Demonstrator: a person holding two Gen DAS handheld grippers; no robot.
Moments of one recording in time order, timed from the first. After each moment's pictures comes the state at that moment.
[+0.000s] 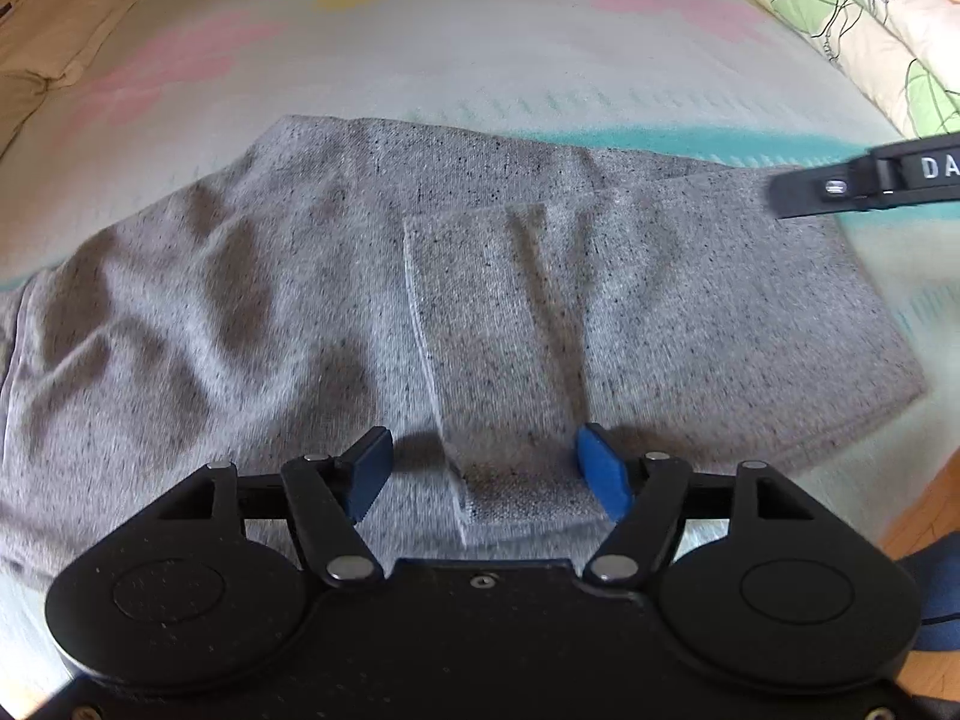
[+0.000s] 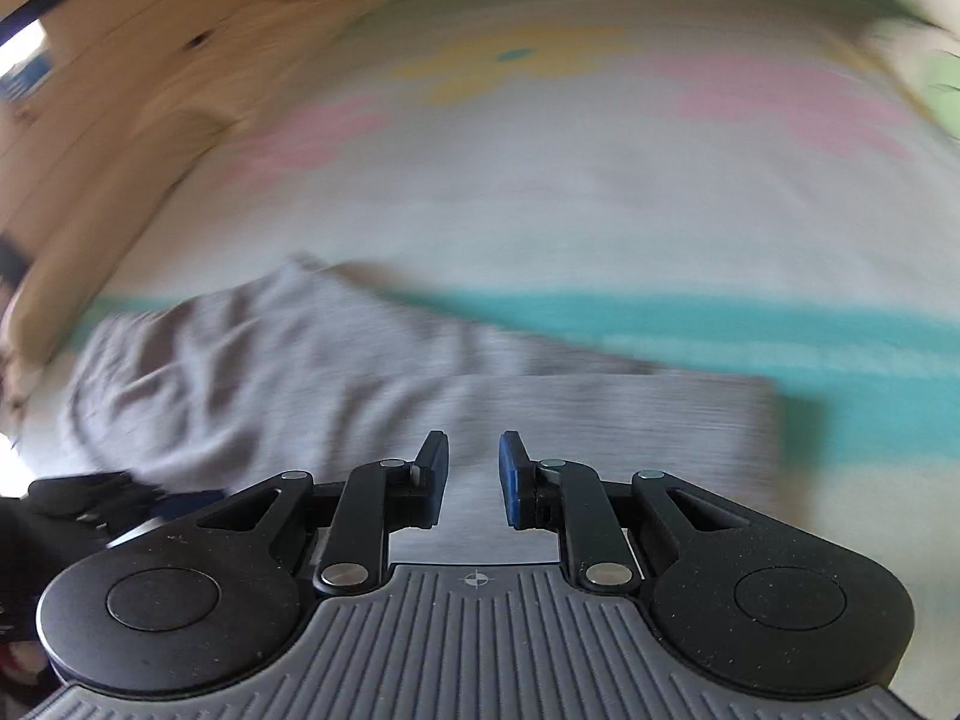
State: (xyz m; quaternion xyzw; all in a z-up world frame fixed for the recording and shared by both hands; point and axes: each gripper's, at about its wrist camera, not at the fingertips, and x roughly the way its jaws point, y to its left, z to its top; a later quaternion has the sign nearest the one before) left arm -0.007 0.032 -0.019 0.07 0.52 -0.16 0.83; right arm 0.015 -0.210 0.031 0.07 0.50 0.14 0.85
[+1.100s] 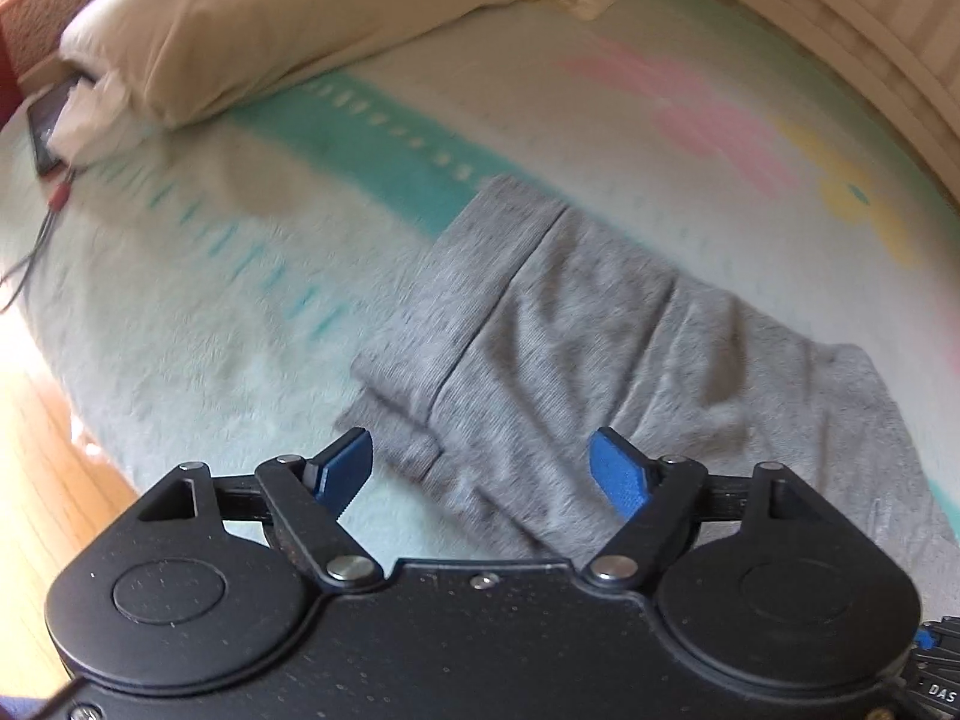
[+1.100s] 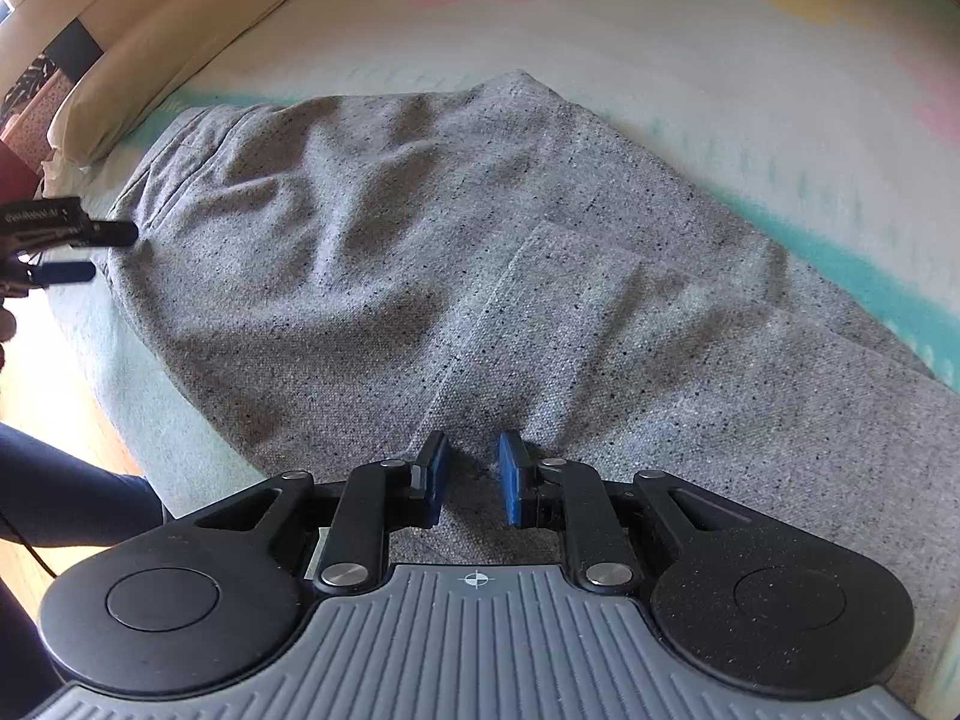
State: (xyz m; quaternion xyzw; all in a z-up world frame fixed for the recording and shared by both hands) left arm 0.002 0.312 -0.011 -0.20 0.48 0.13 0.84; right arm 0.017 -0.086 -0.011 -0.04 0.58 0.22 0.78
